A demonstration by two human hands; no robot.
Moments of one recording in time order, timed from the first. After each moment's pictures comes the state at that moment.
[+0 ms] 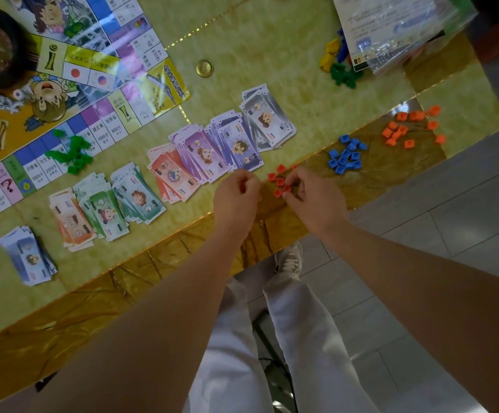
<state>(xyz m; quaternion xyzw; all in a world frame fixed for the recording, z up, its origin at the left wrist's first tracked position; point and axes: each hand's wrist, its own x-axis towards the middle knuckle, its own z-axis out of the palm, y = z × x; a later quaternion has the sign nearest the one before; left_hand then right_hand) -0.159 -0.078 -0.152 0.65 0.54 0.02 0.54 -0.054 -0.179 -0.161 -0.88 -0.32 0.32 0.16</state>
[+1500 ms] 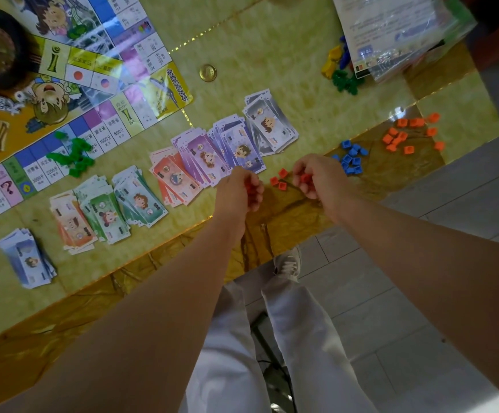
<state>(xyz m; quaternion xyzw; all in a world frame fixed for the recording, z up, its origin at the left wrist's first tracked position) -0.151 -0.061 -0.142 0.38 0.57 0.03 0.73 -0.024 -0.148 -0.140 -0.75 0.02 0.51 0.42</state>
